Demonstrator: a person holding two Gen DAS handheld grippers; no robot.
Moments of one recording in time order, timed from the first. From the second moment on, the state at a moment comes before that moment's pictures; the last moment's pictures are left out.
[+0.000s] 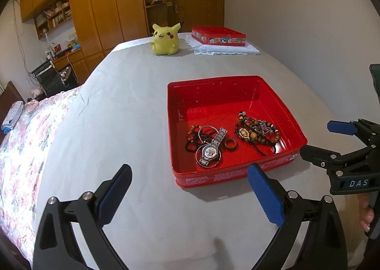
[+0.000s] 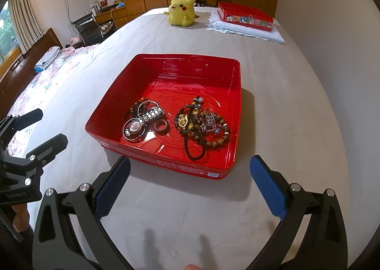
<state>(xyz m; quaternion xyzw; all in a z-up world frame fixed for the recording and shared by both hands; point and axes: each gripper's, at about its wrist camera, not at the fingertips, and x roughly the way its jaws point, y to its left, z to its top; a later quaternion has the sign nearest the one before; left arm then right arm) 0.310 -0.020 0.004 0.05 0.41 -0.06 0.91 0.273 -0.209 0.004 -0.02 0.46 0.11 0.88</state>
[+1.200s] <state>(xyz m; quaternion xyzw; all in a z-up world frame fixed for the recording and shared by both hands) 0.308 -0.020 0.006 0.05 0.41 -0.06 0.91 0.271 -0.210 0.007 -0.02 0.46 0.11 0.88</state>
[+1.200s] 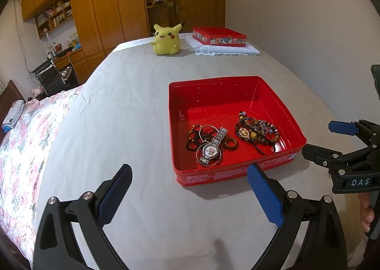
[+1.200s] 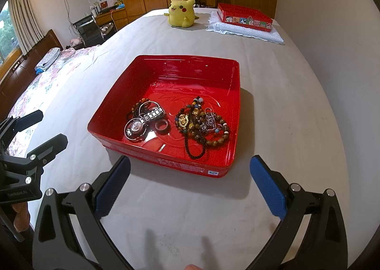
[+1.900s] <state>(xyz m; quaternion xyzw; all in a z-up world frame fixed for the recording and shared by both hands) 0.306 -0.021 0.007 0.05 0.40 -0.06 0.91 0.272 -0.211 0.007 -0.02 0.46 0.11 0.88</state>
